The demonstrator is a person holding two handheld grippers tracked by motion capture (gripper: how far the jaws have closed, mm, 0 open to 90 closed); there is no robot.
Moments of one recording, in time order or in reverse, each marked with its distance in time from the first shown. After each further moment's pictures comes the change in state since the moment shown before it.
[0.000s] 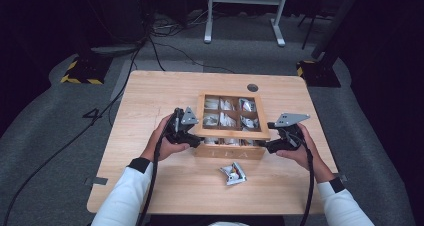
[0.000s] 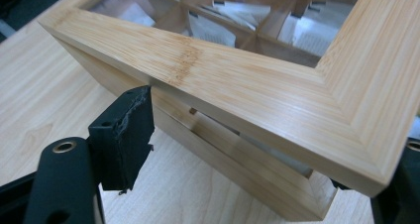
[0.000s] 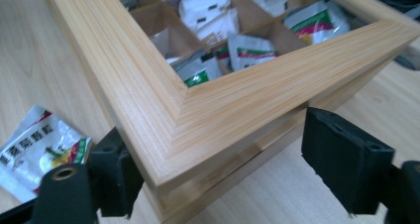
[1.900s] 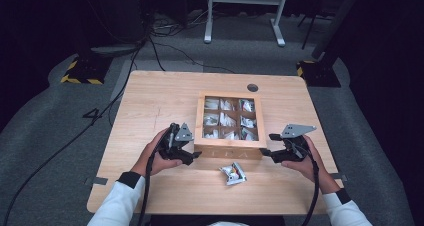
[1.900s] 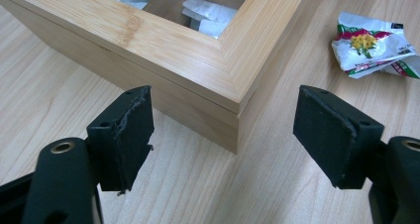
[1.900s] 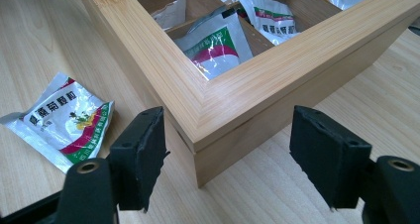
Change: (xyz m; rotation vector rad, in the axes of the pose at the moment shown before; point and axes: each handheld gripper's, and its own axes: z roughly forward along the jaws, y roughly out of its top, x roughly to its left) left arm -0.025 -0.031 -0.019 0.038 -0.065 0.032; right arm 0.012 -0.029 -0.012 -0.014 0.014 0.029
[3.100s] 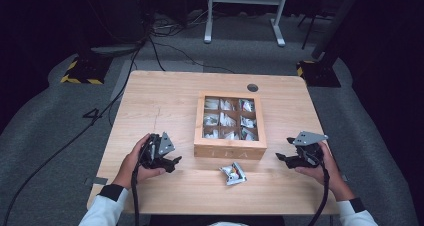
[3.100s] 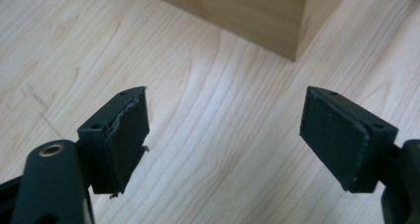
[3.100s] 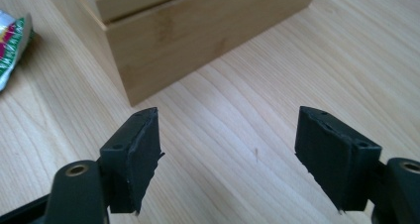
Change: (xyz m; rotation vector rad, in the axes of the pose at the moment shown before) left arm 0.000 -0.055 -0.023 0.080 0.207 -0.001; right arm -0.017 -0.042 -0.021 0.086 -0.161 -0.042
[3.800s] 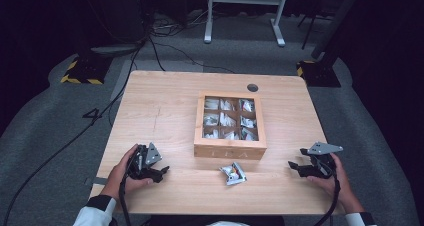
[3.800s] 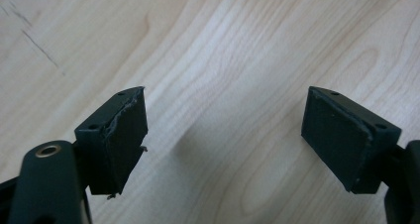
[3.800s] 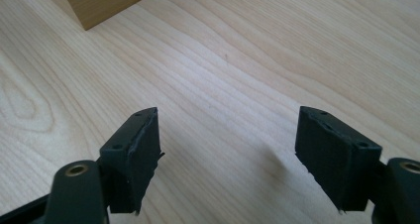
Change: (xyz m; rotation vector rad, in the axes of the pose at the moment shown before) left arm -0.001 -0.051 -0.002 0.040 -0.005 -0.075; right arm -0.013 -0.061 -0.008 0.023 -0.030 0.148
